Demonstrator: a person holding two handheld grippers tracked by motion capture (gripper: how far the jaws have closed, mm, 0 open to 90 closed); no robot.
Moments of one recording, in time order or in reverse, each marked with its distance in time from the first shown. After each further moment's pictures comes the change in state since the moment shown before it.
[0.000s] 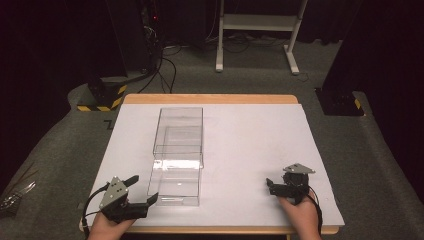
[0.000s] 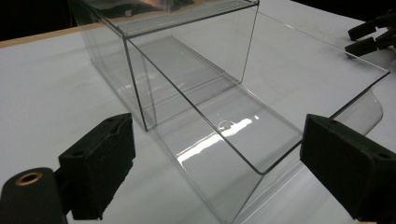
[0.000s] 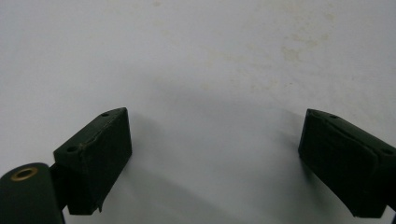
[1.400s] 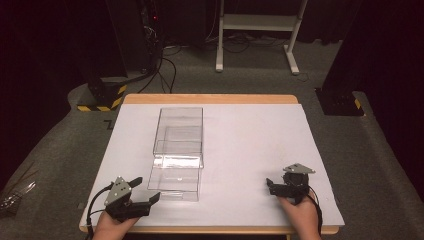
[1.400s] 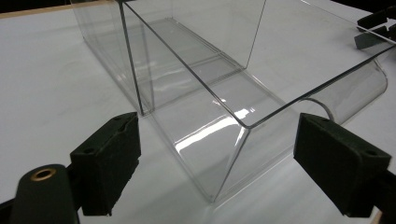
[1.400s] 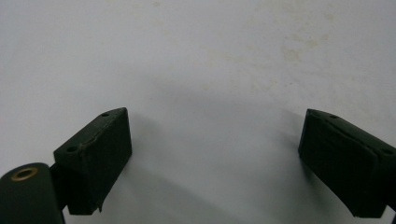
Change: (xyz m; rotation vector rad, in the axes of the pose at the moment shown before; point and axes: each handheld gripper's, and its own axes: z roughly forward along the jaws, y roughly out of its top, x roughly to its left) left arm 0.006 -0.013 0.015 0.036 -0.006 -0.047; right arm 0.000 0.000 0.000 0.000 0.000 0.000
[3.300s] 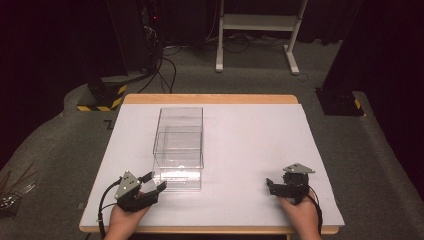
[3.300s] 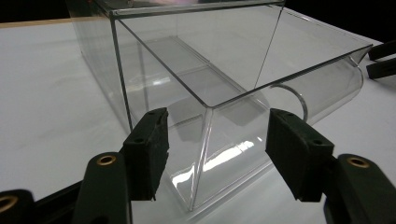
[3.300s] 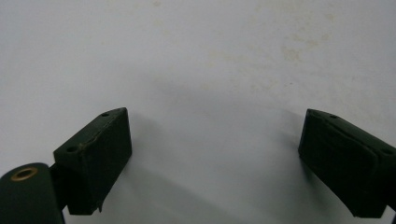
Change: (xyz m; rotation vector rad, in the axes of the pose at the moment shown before) left arm -0.003 0.005 0.029 -0.078 0.020 -0.059; right arm 0.000 0.000 0.000 0.001 0.001 0.000
